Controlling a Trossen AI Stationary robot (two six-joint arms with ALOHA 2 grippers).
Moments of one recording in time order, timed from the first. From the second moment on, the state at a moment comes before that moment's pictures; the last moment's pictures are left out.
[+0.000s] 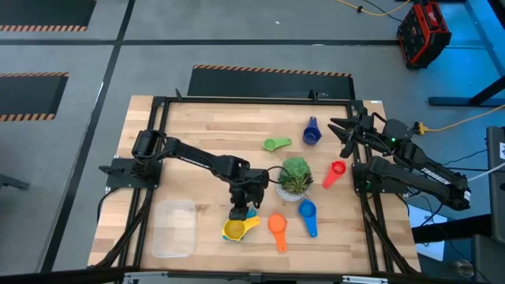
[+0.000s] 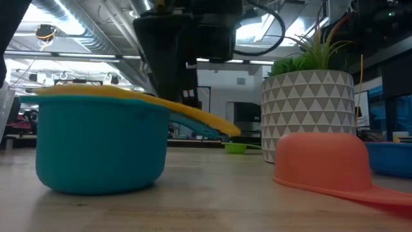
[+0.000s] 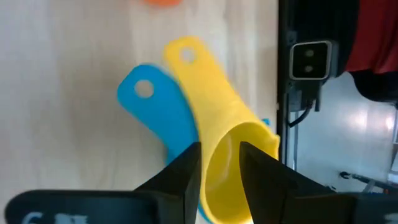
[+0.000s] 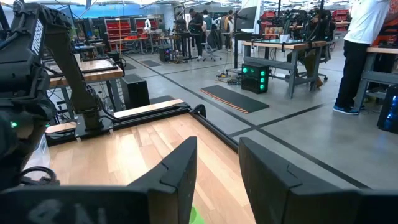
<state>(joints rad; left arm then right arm) -0.14 1.98 1.41 -0.63 0.65 -0.26 -0.49 0.25 0.41 -0.19 -0.04 0.07</state>
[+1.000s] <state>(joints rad) -0.12 1.89 1.54 -0.68 0.47 -0.23 -0.49 0.25 0.41 -0.06 -0.21 0.09</state>
